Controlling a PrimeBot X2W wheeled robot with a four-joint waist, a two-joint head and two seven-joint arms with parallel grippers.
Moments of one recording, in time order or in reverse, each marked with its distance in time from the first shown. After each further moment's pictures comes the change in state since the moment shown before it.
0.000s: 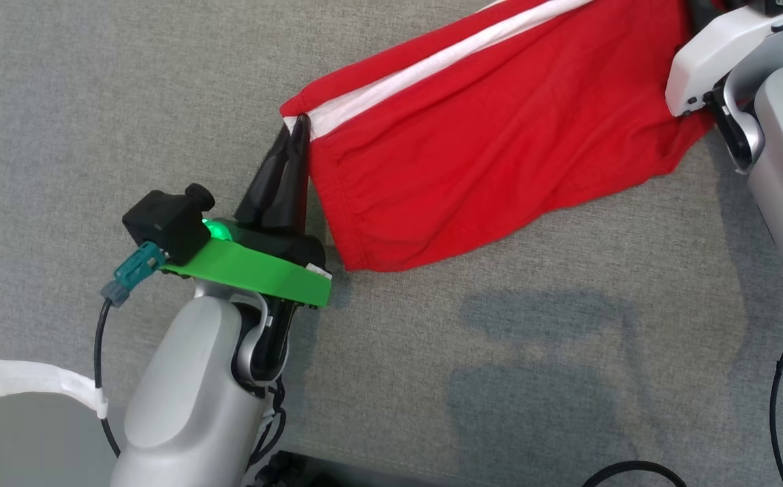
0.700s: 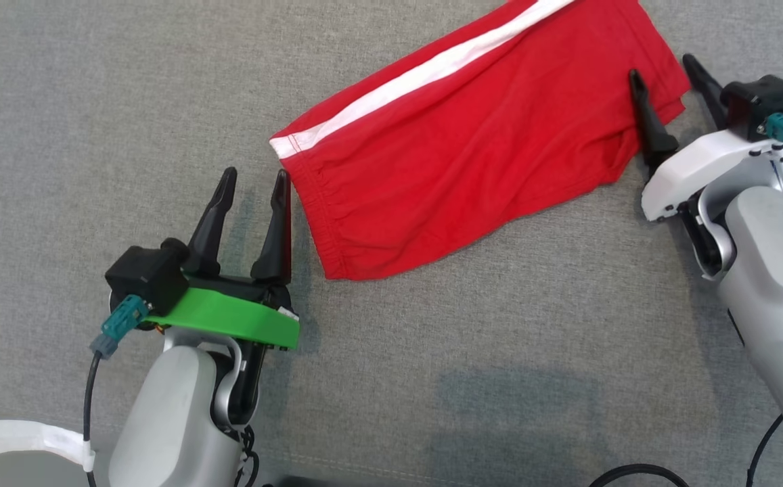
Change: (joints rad) left arm 0.132 -0.001 0.119 -0.009 0.163 0.000 0.000; right arm 0.320 0.020 -0.120 -0.187 0.081 0.000 -0.002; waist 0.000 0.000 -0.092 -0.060
